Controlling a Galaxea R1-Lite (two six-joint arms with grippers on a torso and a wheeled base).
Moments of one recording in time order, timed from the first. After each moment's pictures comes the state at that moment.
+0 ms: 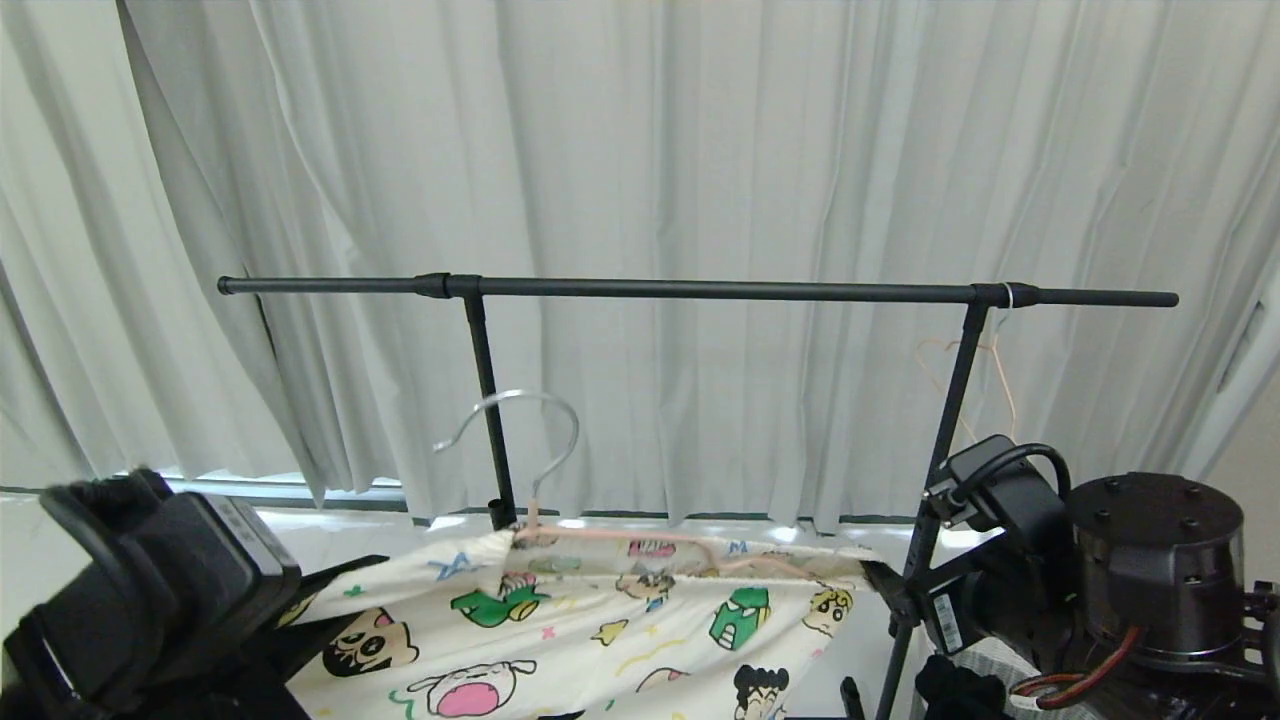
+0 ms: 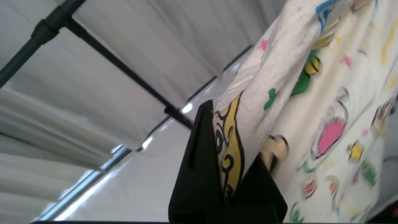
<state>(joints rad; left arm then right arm) -0.79 1.02 -0.47 -0.14 0.36 0.43 0.83 1.56 -0.44 -0.70 -0.52 -0.03</state>
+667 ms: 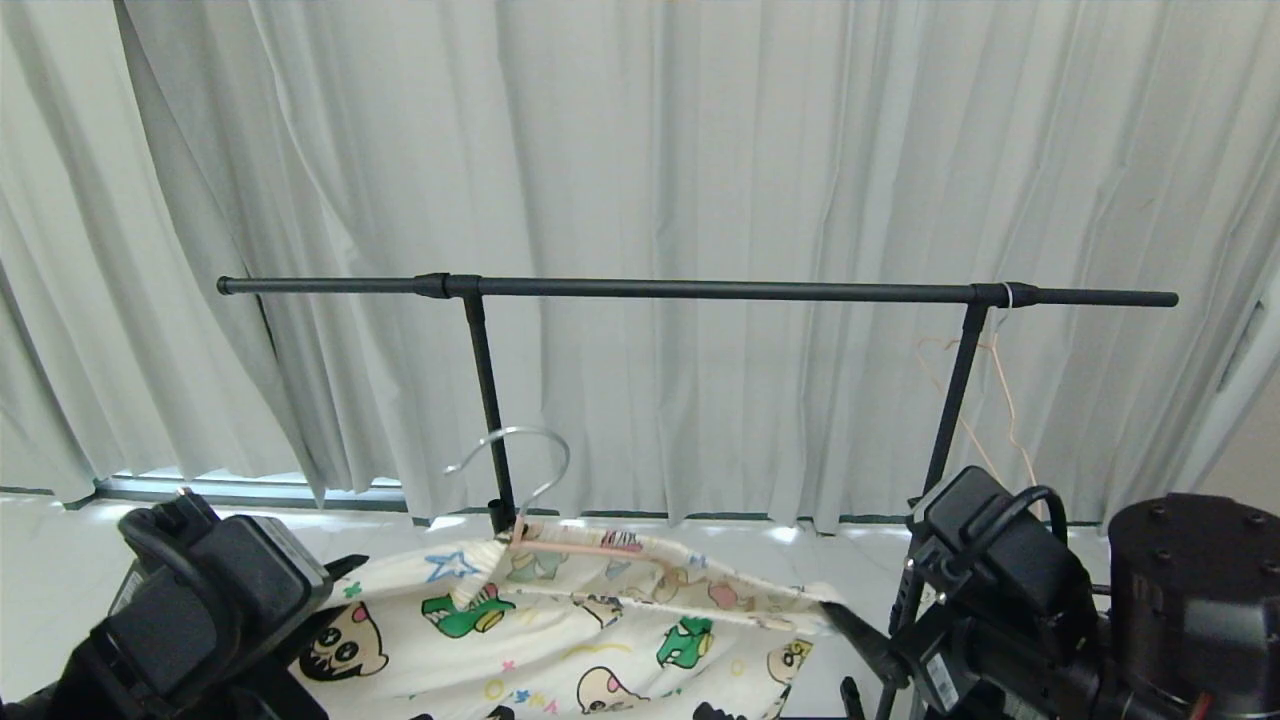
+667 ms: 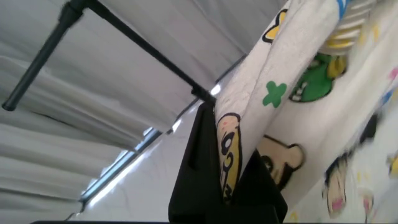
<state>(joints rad) -0.73 1.05 -0.41 -0.23 0.43 0.52 0.98 1.50 -0.44 -0.70 -0.40 -0.17</state>
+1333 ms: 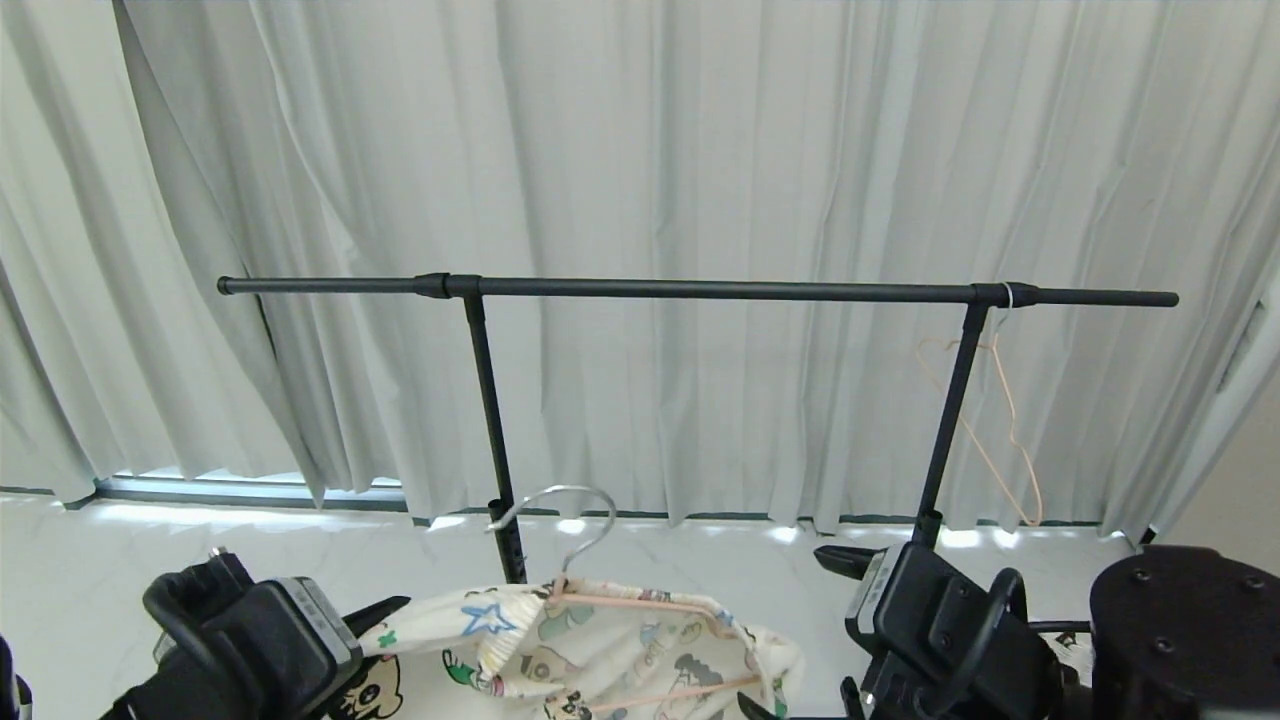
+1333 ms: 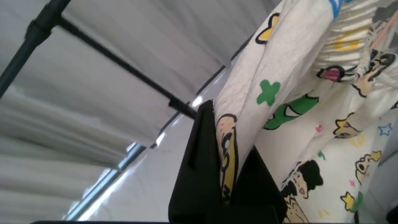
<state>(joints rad) -0.87 1.07 -0.35 -0.27 0.42 0.47 1.14 1.53 -0.48 -0.70 -0.24 -0.17</state>
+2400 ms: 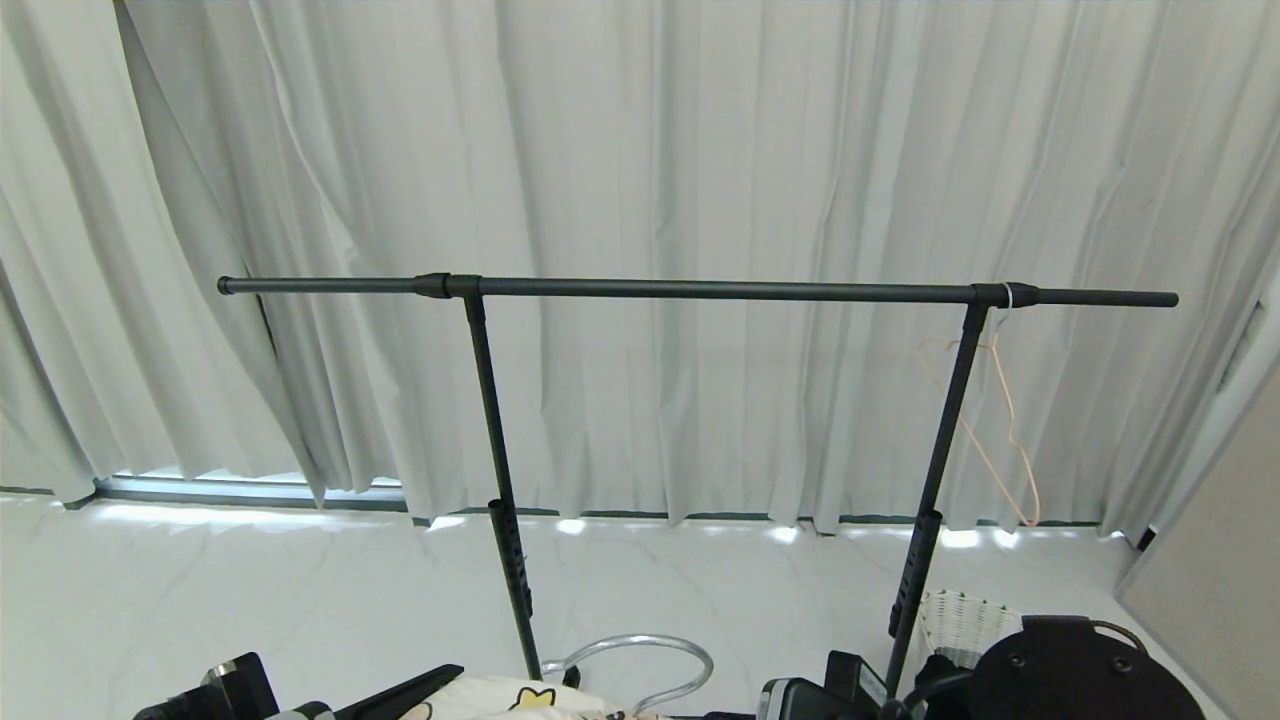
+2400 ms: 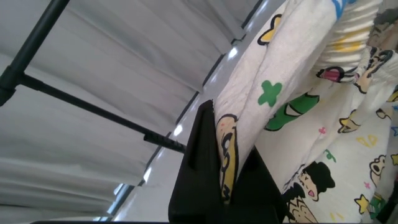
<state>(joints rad) -1.08 1.06 -0.35 -0.27 0.42 0.48 1.24 1.65 -0.51 -0.70 -0.11 -0.24</state>
